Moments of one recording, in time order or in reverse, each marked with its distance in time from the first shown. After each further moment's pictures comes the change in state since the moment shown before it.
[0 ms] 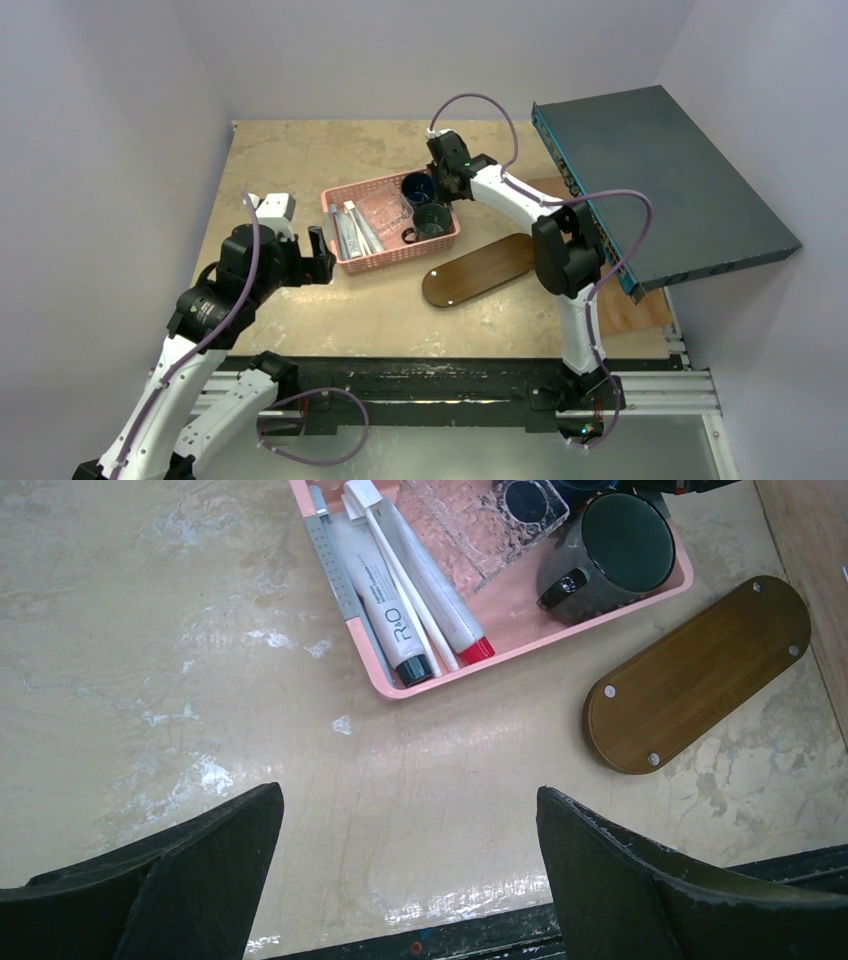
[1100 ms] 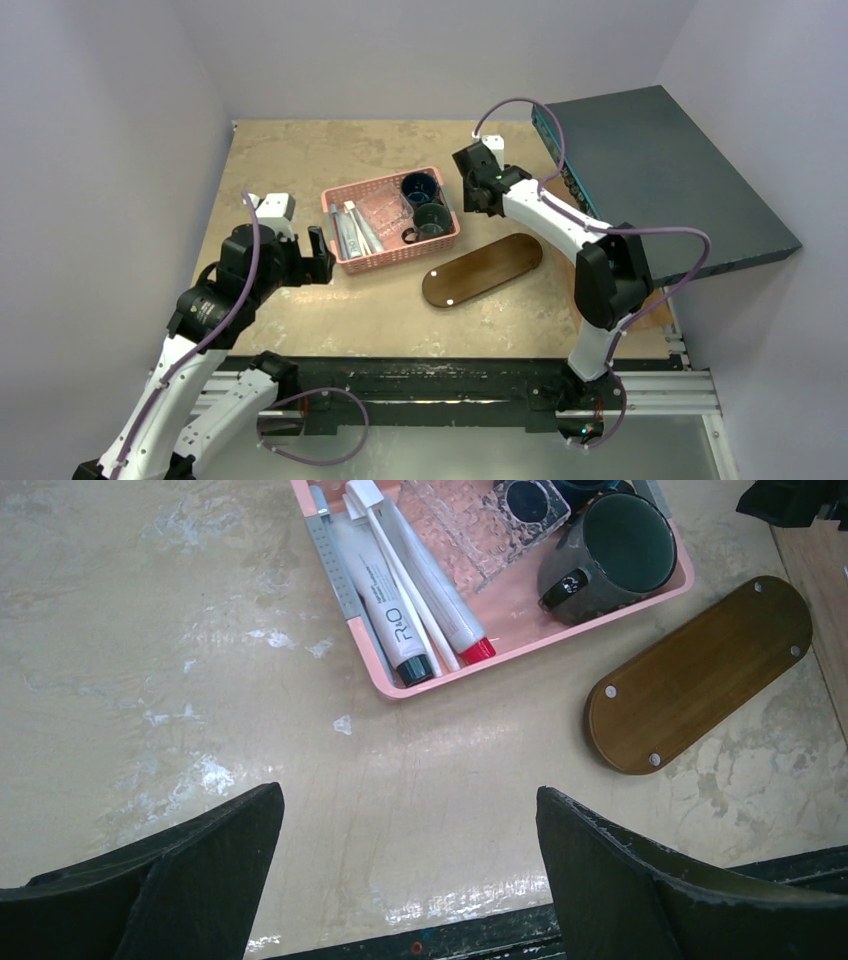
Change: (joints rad) left arm 0.000 0.002 0.000 -0.001 -0.006 0.000; right arm -0.014 -0.325 -0.282 -0.088 0.277 0.202
